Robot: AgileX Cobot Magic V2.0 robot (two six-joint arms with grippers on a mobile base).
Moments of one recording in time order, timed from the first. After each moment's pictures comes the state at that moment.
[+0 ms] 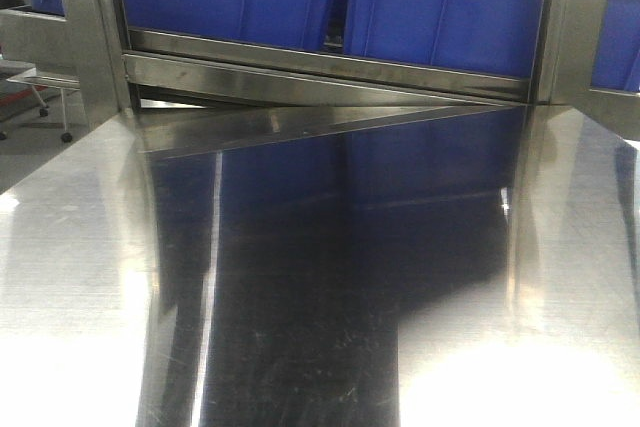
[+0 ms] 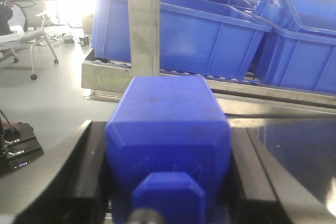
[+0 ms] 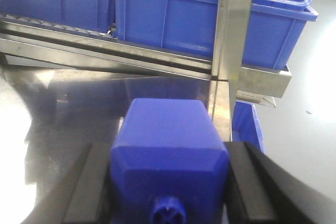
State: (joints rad) left arm -0.04 0.44 -0.53 -0.26 0.24 0.24; right arm 0.10 0.35 -0.46 0.05 0.35 0.01
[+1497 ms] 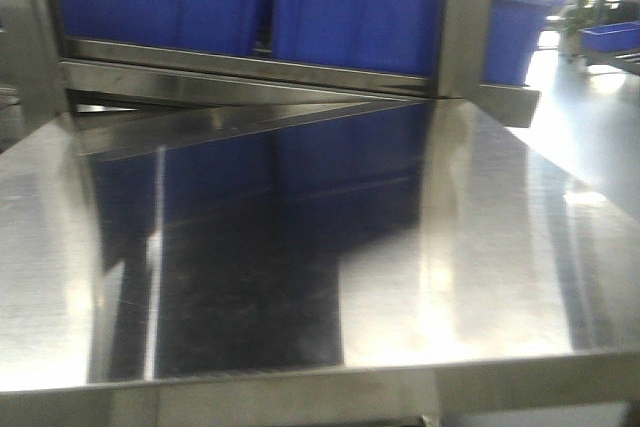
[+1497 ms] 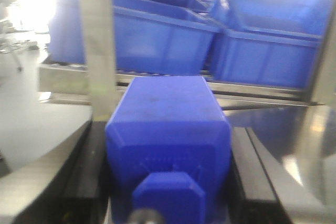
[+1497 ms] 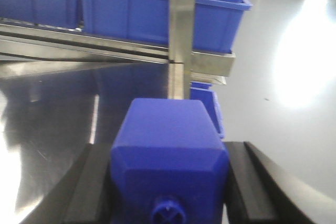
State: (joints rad) left arm -0.04 0.44 -0.53 -0.26 0.24 0.24; right arm 0.10 0.35 -0.46 0.05 0.35 0.01
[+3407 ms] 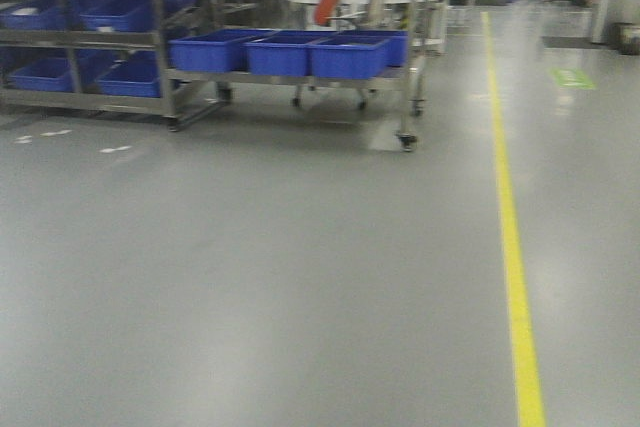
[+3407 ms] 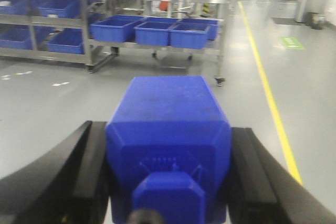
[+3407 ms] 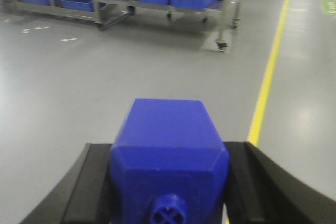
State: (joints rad) left arm -0.04 0.43 -0.53 -0.26 0.24 0.24; right arm 0.10 0.35 -0.46 0.05 0.35 0.01
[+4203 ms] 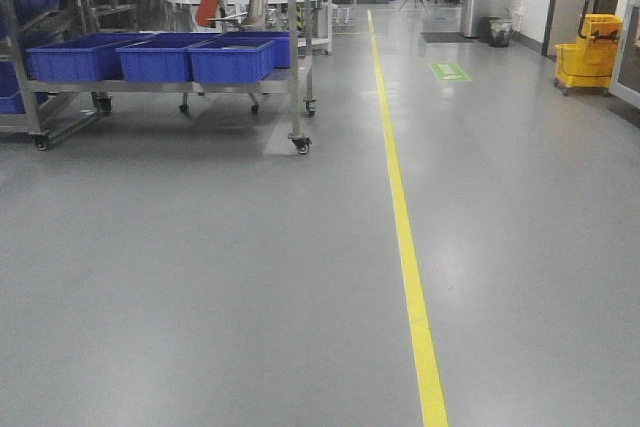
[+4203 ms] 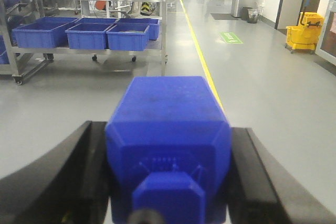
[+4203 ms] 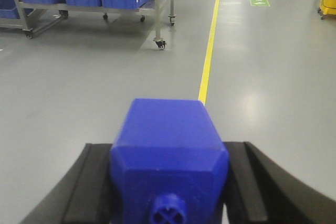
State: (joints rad) left arm -0.04 0.43 -0.53 -0.26 0.24 0.24; right arm 0.10 0.35 -0.46 0.05 0.35 0.01
